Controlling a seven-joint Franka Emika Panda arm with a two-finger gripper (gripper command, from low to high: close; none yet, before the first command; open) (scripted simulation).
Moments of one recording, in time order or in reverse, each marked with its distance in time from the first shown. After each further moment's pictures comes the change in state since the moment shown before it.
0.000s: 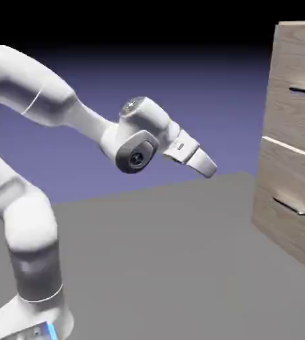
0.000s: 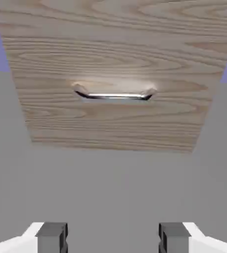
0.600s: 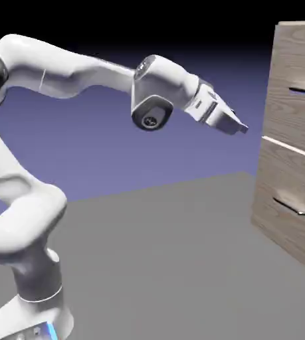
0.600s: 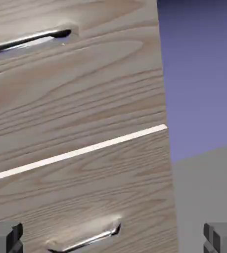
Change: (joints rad) arm -0.648 0.039 0.609 0.394 0.783 -0.017 -0.202
